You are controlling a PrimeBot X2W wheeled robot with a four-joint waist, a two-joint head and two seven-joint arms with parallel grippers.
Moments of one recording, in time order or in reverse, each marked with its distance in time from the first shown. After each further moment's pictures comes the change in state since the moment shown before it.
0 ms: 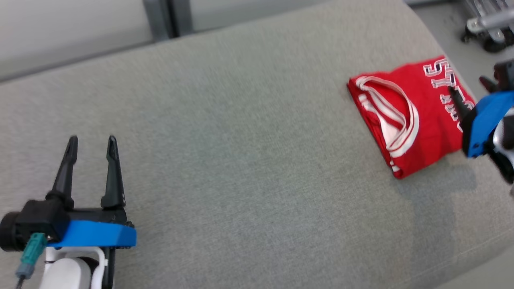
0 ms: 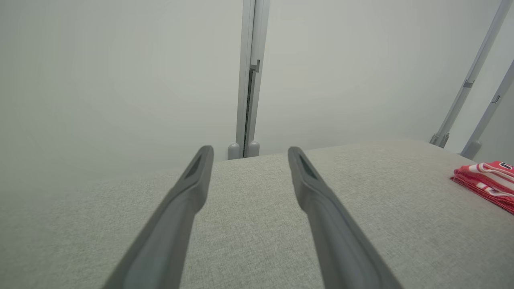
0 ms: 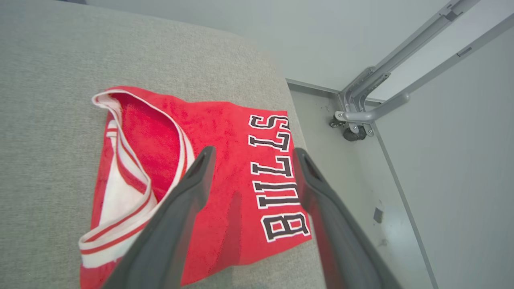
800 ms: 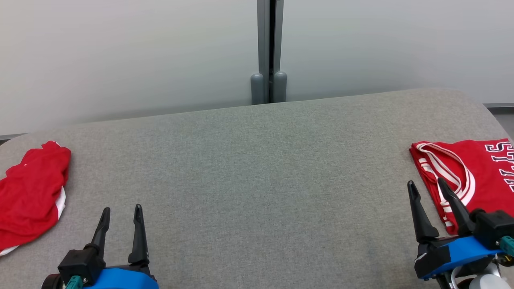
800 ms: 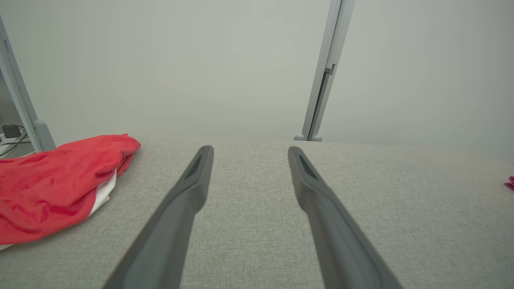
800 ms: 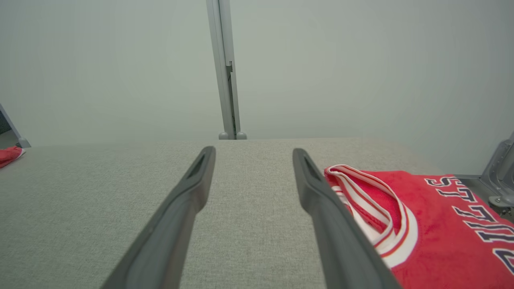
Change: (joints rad) left arm 0.151 -0.121 0.003 0.236 -0.014 -0.042 -0.068; right arm 0.794 0.325 -0.385 -0.671 -0.116 0.000 -0.309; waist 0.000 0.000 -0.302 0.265
